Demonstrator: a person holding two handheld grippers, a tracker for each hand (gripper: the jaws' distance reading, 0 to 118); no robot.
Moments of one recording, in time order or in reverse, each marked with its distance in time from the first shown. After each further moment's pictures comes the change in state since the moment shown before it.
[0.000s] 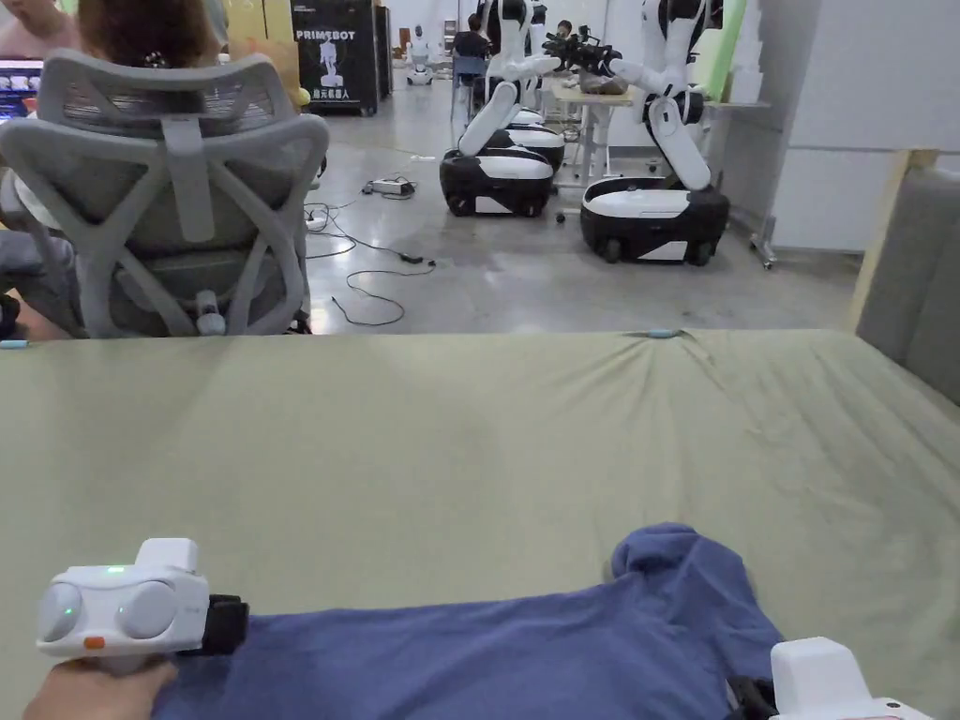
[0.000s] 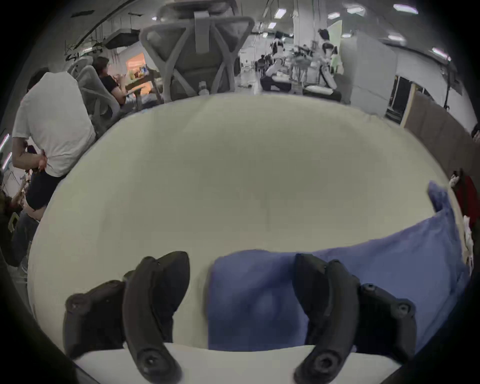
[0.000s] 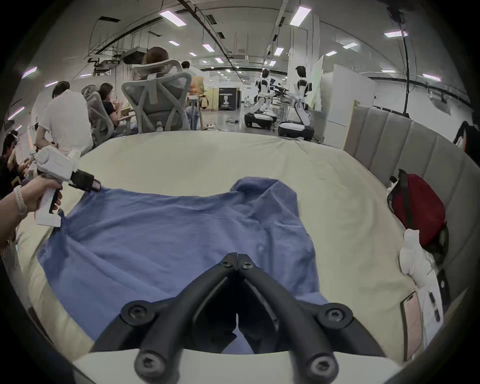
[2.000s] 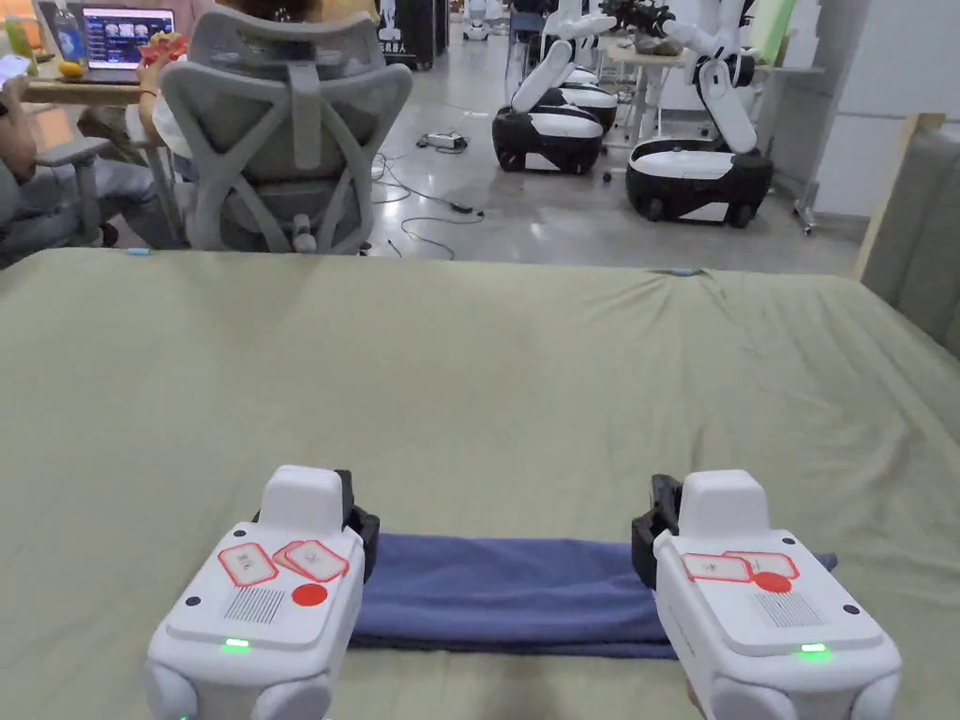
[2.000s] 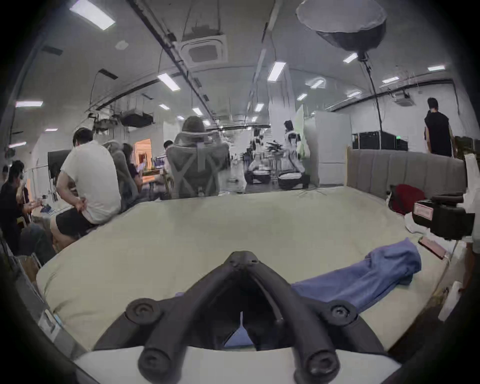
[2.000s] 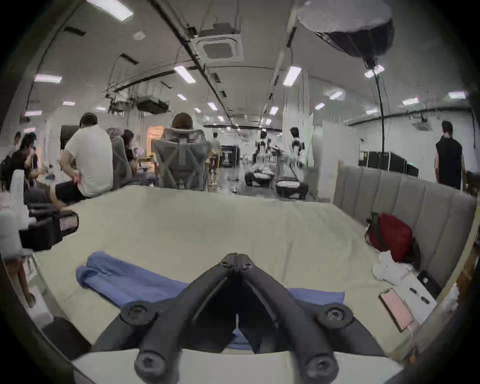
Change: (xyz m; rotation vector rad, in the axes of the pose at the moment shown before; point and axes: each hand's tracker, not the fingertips) left arm 0.089 -0.232 0.334 0.686 -0.057 -0.041; right arm -0.110 -0.050 0.186 0.391 -0.012 0.037
